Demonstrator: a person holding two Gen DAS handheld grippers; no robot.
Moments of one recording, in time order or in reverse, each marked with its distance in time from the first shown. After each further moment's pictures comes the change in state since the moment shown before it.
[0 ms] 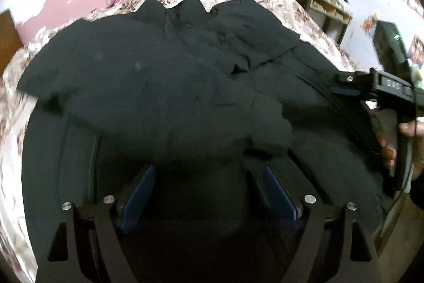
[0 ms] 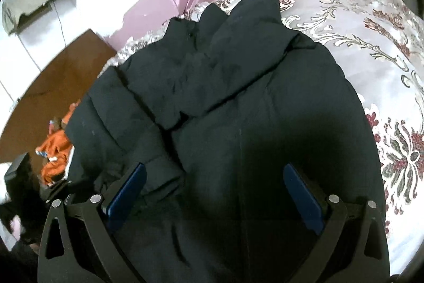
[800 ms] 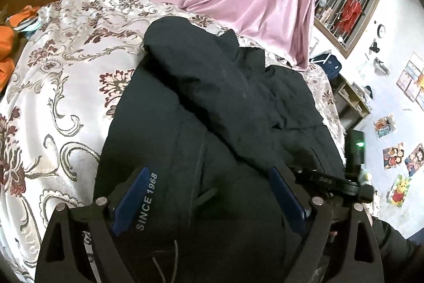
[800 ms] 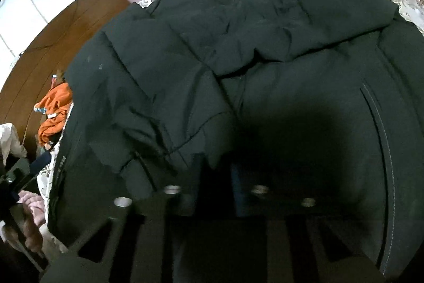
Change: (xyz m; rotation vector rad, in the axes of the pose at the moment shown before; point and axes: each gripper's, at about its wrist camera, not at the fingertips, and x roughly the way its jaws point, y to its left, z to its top) left arm -0.071 0.092 -0.038 -0.450 -0.185 -0.020; right arm 0.059 0.067 -0.023 -0.111 0.164 0.052
